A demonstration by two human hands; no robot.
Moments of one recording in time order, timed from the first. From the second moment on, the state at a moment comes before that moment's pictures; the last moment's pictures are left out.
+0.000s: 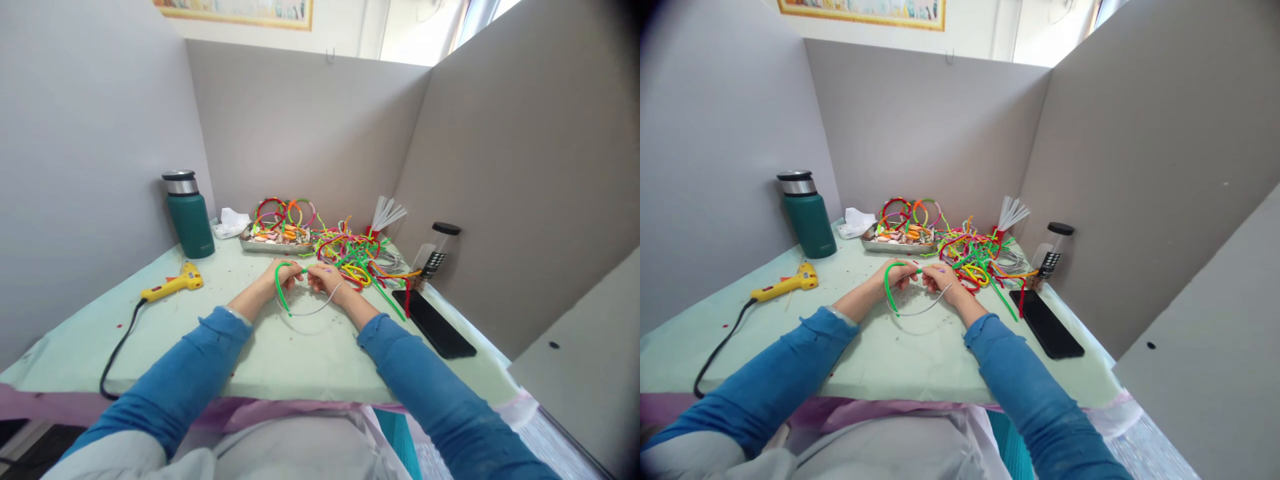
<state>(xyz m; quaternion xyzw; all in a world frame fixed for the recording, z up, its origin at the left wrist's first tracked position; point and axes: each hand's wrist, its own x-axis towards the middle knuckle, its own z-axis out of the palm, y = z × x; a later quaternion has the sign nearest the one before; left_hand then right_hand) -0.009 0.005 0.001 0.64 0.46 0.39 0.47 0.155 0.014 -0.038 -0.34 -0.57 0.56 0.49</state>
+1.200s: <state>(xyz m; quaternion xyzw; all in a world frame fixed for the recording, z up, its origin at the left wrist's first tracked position) -0.008 0.000 0.001 0.62 0.44 0.38 0.54 0.155 0.015 -0.041 -0.32 -0.56 0.57 0.51</state>
